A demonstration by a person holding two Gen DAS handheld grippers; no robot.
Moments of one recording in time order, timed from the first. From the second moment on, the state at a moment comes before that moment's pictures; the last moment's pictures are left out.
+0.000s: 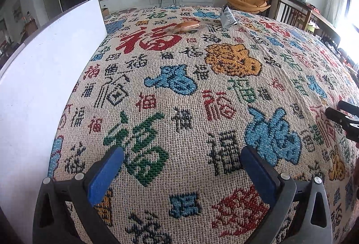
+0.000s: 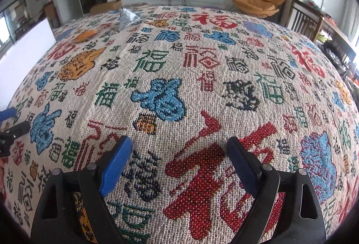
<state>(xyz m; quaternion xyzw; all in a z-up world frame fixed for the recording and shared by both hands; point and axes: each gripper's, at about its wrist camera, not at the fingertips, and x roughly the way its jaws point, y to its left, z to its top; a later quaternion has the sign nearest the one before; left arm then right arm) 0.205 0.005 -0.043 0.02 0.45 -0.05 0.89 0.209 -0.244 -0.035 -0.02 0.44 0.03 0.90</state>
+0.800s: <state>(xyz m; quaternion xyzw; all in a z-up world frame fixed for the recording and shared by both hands) 0.285 0.012 -0.003 0.07 0.50 -0.14 0.85 0.210 -0.244 -0.035 -0.02 0.44 0.03 0.90</state>
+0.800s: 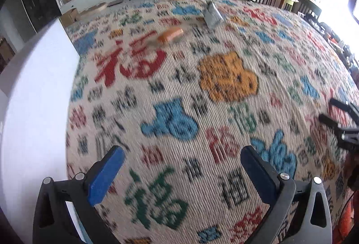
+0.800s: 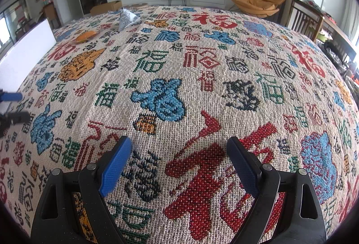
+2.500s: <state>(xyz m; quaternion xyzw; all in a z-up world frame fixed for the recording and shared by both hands) 0.194 -0.009 -0.025 -0.02 0.54 -0.16 0.83 0.210 -0.244 -0.036 -0.02 0.44 0.03 0.90</state>
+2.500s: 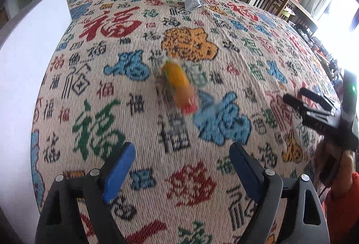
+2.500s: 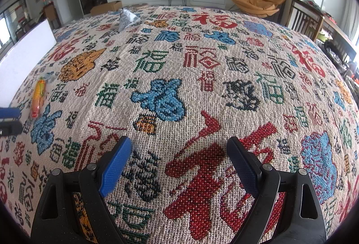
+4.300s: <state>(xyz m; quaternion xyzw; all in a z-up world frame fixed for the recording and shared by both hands) 0.267 -0.024 -0.047 0.02 0.45 -0.05 0.89 0.213 -0.244 -0.040 -0.02 0.44 0.03 0.90</state>
